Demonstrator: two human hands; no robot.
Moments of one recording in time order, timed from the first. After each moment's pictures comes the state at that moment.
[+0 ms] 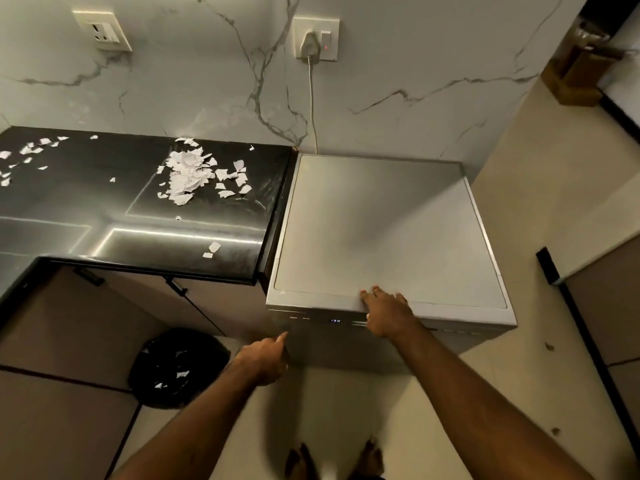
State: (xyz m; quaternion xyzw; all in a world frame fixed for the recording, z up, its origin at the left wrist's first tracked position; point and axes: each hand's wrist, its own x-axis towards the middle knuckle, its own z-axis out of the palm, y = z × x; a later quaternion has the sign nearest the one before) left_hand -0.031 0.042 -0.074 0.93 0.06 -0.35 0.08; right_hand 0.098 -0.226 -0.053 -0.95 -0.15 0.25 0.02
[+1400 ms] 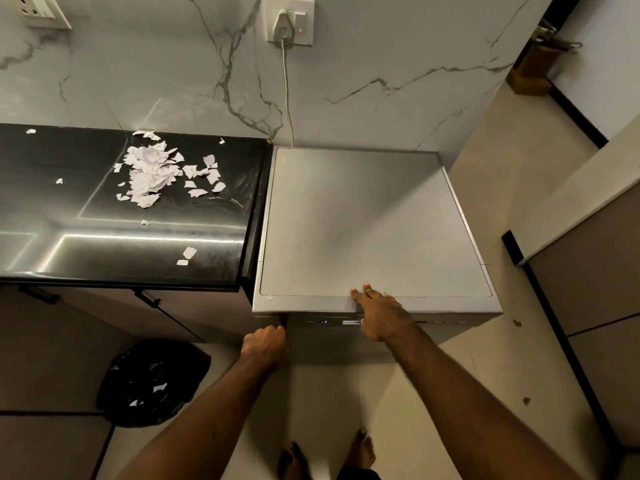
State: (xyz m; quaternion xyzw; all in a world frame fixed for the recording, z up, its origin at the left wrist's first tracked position) left_hand 0.019 0.030 -0.092 0.95 0.02 -0.31 0.04; right_hand 0.088 -0.223 -0.049 -0.96 -0.10 0.25 0.06
